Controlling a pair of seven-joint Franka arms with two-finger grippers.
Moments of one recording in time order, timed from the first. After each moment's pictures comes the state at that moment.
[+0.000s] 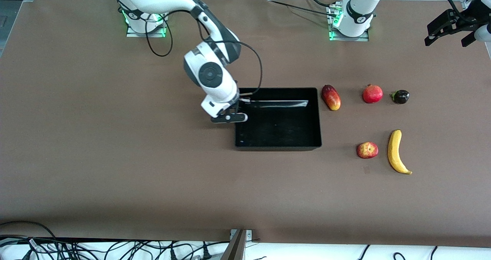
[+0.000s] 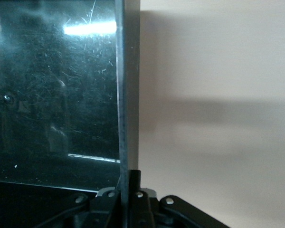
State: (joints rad) left arm -0.03 -0.16 0.02 -1.62 0.00 1.42 0.00; right arm 0.64 0.69 0.12 -1.52 0.14 2.24 0.63
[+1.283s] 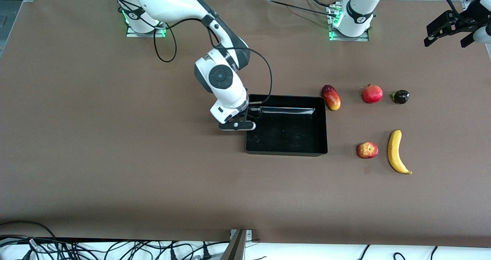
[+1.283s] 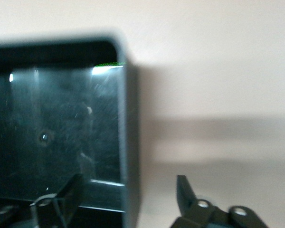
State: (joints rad) left arm -0.03 -0.15 0.02 -1.63 0.00 1.42 0.00; right arm 0.70 0.69 -0.01 -1.40 0.13 2.21 0.68
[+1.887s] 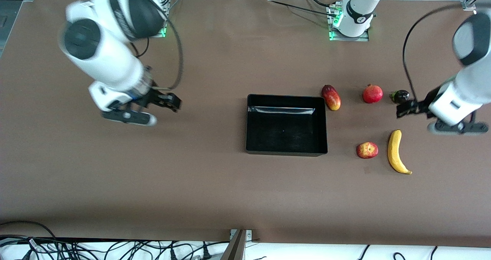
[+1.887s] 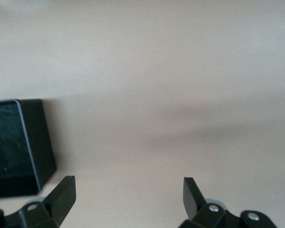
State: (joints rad) left arm -0.03 0.27 0.03 -1.66 0.00 1.89 0.00; right arm 0.67 0.29 -0.38 -1.40 0.16 1.63 0.44
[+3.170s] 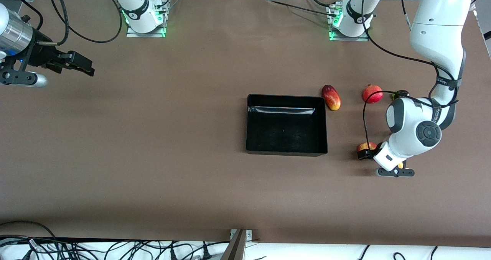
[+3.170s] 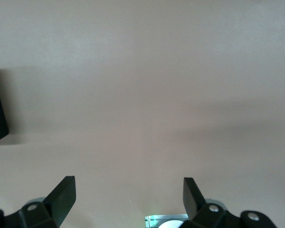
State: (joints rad) left arm -0.01 0.69 0.00 -1.68 0.00 2.39 -0.01; right arm 0.16 0.05 -0.05 -1.50 0.04 1.45 0.21
